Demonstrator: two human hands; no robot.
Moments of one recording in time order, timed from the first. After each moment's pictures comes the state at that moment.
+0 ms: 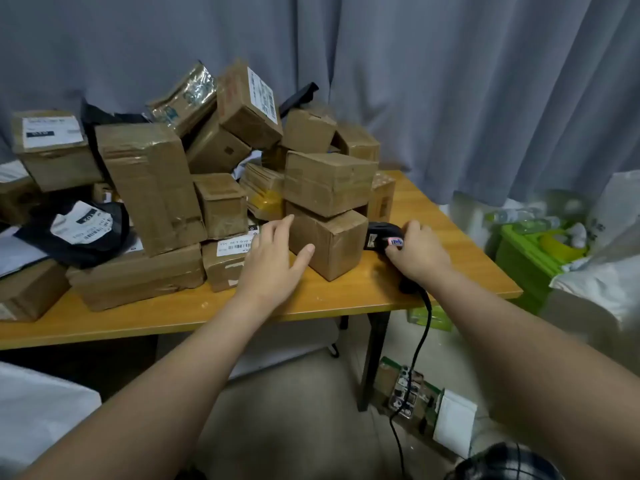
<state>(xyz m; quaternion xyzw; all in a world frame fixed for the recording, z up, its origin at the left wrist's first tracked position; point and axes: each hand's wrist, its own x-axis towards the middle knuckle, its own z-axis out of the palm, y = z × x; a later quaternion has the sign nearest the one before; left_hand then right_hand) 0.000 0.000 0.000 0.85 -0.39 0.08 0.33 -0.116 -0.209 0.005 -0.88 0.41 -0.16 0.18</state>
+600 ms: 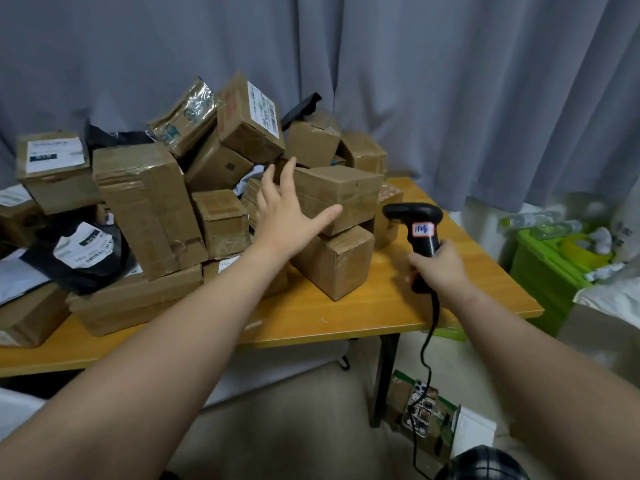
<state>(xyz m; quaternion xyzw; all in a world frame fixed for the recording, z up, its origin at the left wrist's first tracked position) 0.039 -0.057 0.062 0.85 -0.36 0.10 0.38 -0.119 -0.235 -0.007 -0.68 0.42 -0.29 0.54</state>
